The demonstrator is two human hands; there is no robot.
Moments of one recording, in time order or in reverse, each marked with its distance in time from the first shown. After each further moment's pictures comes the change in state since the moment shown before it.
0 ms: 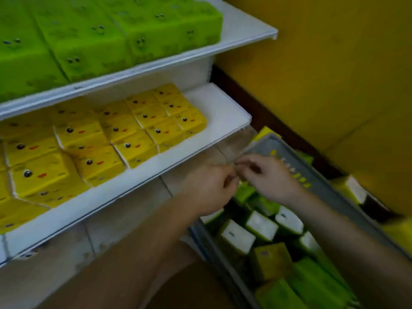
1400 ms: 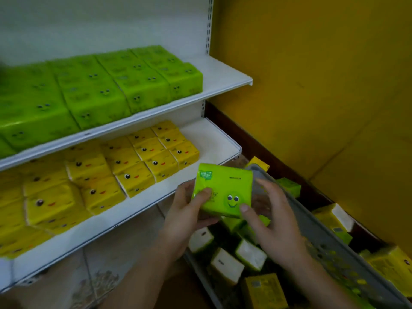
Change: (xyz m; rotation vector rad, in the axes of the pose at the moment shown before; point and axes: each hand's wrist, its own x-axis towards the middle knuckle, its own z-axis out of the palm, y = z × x) left_hand -0.021 0.045 0.006 -1.369 0.249 -0.496; right_hand -0.094 -0.006 -0.037 0.235 0.397 -0.112
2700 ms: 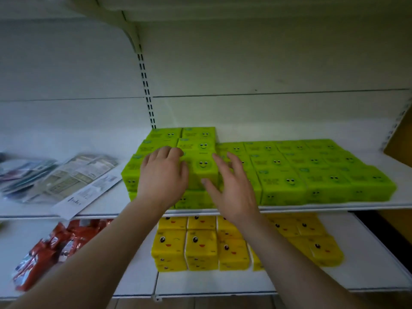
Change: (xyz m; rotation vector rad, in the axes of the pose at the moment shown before) left_hand -0.086 0.277 -0.289 1.524 1.140 0.626; right_hand 0.158 -0.294 0.314 -0.009 -0.232 -0.667
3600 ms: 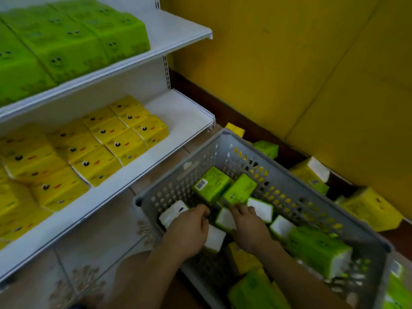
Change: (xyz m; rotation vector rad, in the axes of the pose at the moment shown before) left_hand -0.363 0.295 0.183 -0.486 -1.180 0.574; right_hand -0.501 0.205 -0.175 -0.498 -0.674 1.042
